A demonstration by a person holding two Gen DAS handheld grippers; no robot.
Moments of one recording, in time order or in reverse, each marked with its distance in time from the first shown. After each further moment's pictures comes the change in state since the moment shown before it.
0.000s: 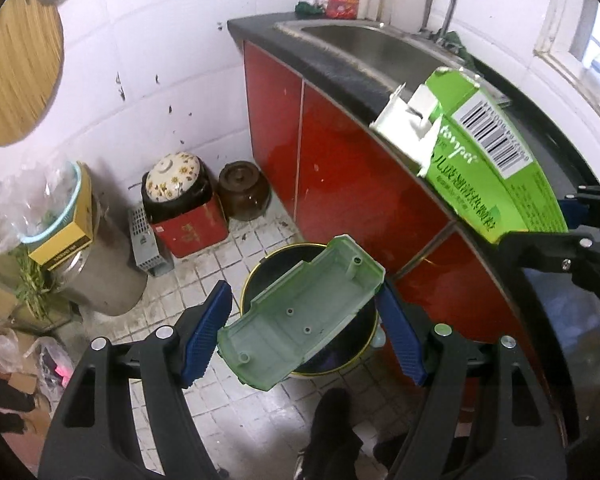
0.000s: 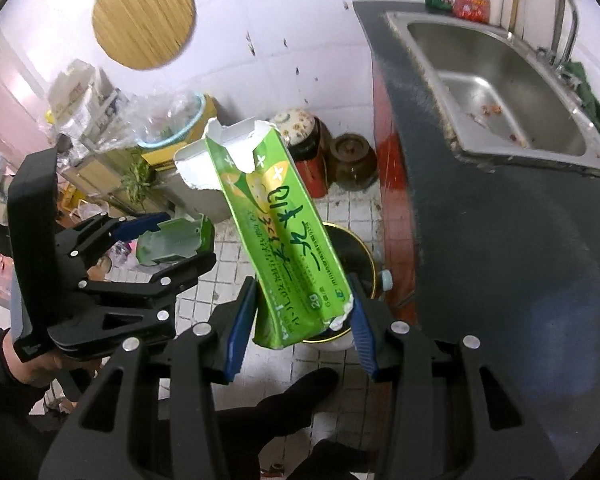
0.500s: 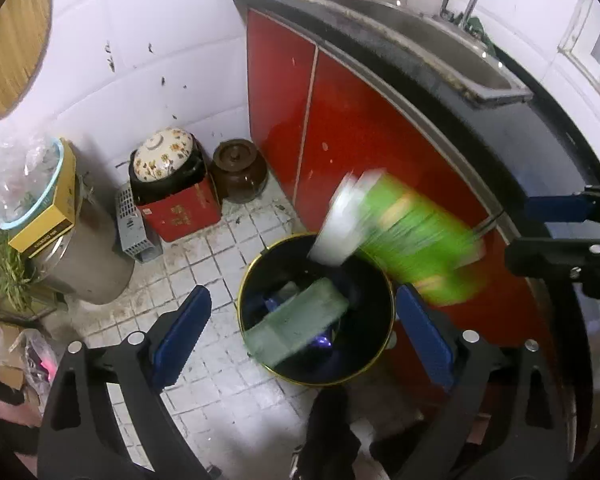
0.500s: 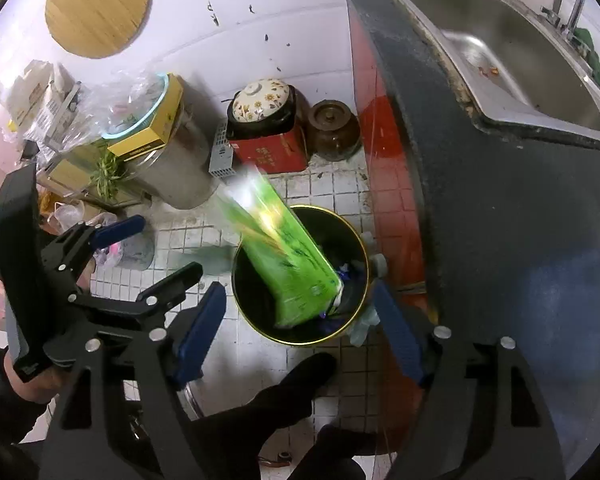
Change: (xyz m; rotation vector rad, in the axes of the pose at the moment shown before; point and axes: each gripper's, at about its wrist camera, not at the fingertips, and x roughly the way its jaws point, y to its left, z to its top) left arm 0.065 0.023 0.004 -0.024 0.076 -0.037; right arm 0.064 -0.016 0.023 0.081 0.110 -0.054
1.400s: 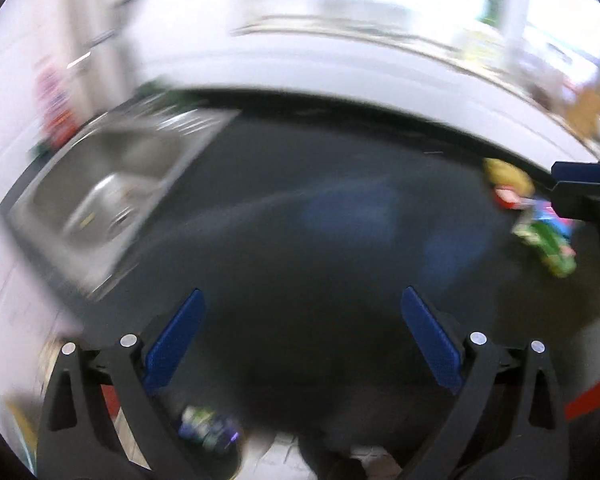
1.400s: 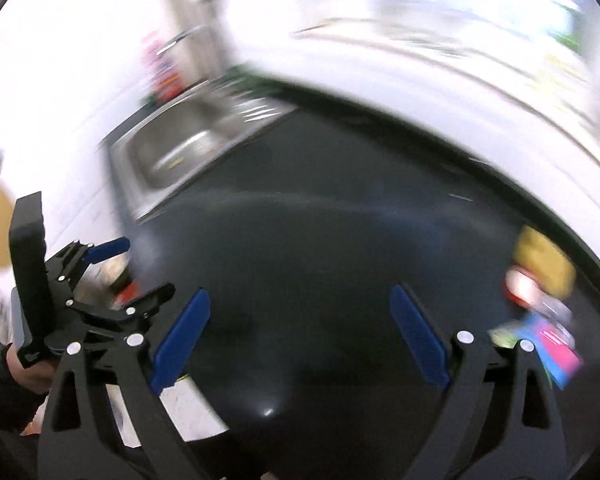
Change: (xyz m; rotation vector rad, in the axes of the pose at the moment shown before) left arm -0.096 -0.340 0.047 0.743 -0.145 -0.444; right arm -0.288 -0.189 -0.264 0.701 -0.434 -0.404
